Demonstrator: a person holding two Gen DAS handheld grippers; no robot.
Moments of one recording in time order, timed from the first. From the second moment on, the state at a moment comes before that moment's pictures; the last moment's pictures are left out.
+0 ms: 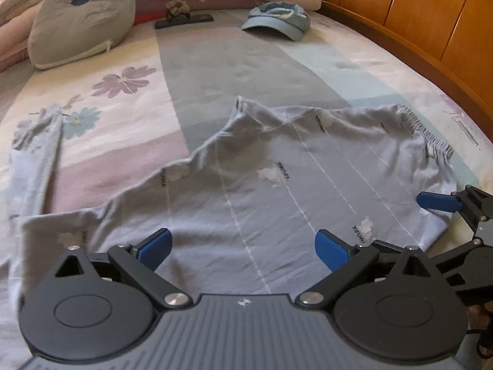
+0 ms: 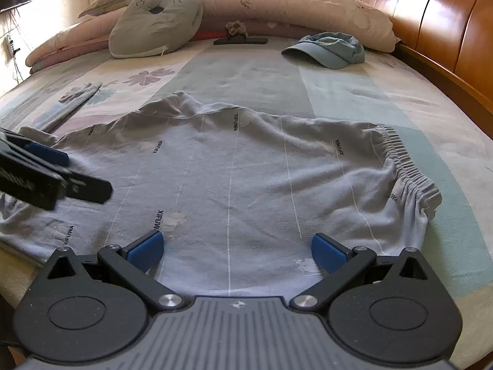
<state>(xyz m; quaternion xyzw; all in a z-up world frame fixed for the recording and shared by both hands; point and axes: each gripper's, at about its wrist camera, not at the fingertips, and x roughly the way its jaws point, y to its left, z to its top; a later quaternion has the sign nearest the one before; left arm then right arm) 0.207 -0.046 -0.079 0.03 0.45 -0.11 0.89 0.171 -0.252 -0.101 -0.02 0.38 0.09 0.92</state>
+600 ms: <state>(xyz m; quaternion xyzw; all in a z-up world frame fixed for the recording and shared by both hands) 0.170 0.083 -0.023 0.01 0.42 -0.05 0.90 0.195 -0.257 -0.064 0.09 0.38 0.18 0.90</state>
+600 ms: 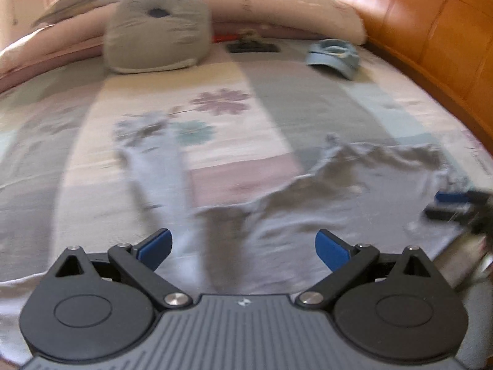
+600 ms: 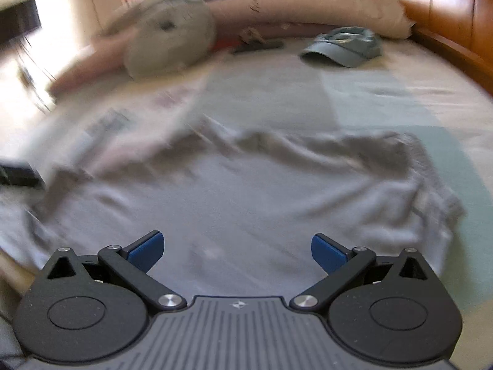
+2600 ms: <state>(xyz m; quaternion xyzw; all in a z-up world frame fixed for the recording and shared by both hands) 0.076 0.292 -0.041 -0.05 0.42 0.02 0.90 0.359 0.060 -0.024 0.29 0.45 0.56 0.63</state>
